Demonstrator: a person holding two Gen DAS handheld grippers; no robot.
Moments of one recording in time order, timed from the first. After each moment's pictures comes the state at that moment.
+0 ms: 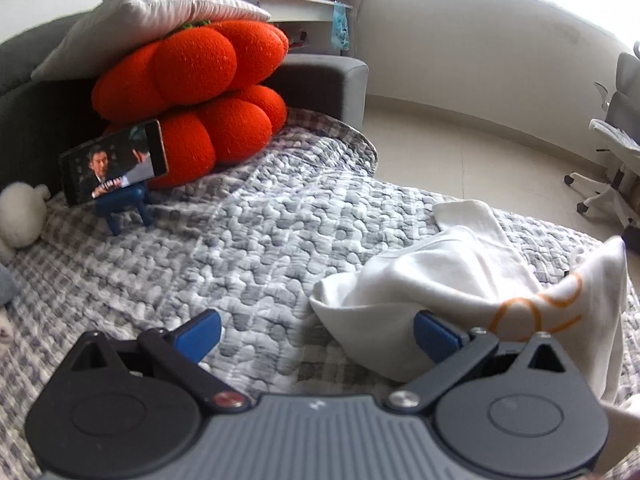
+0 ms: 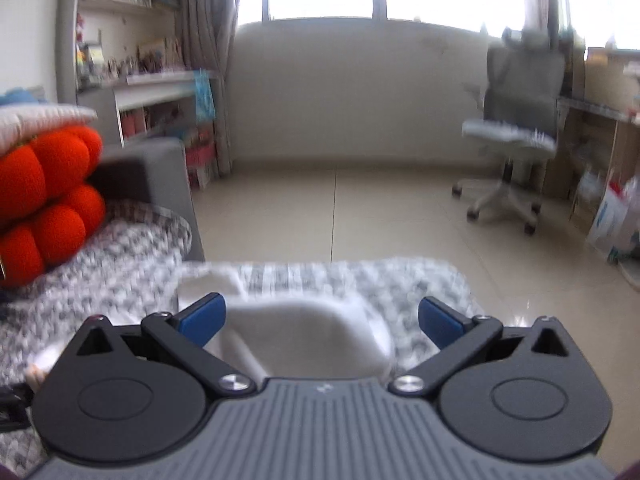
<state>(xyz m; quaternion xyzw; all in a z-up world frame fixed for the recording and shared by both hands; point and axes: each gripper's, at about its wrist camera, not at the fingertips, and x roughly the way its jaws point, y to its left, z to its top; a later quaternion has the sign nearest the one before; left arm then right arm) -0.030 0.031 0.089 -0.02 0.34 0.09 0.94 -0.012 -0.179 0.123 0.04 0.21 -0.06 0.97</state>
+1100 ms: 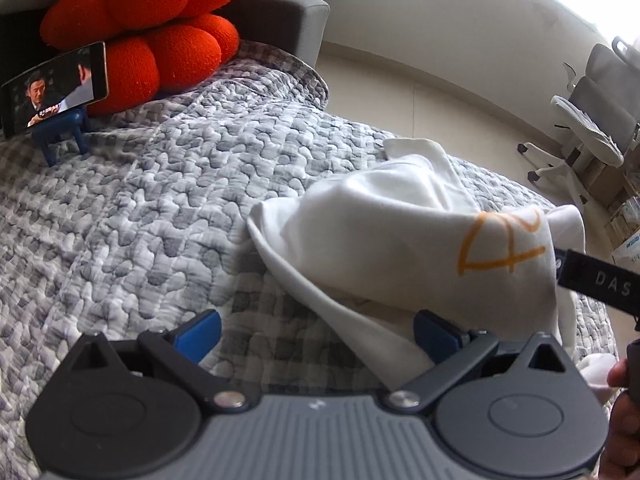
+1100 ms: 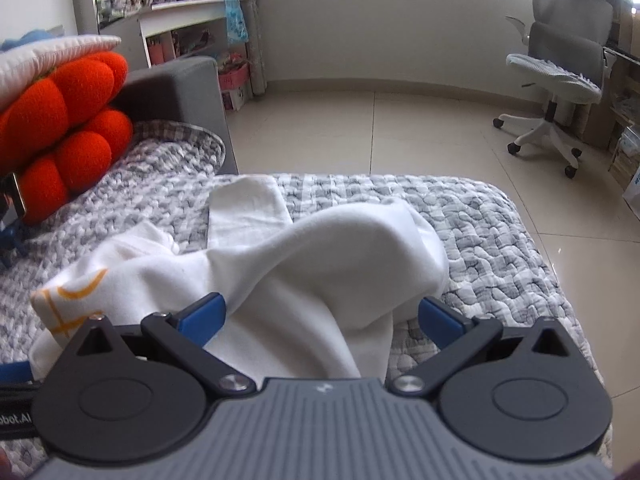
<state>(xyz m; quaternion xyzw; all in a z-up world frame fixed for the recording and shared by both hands) -0.032 0.029 0.065 -0.09 0.43 0.01 0.90 0.003 -0.173 0.085 0.05 0.35 -0.01 0.94</state>
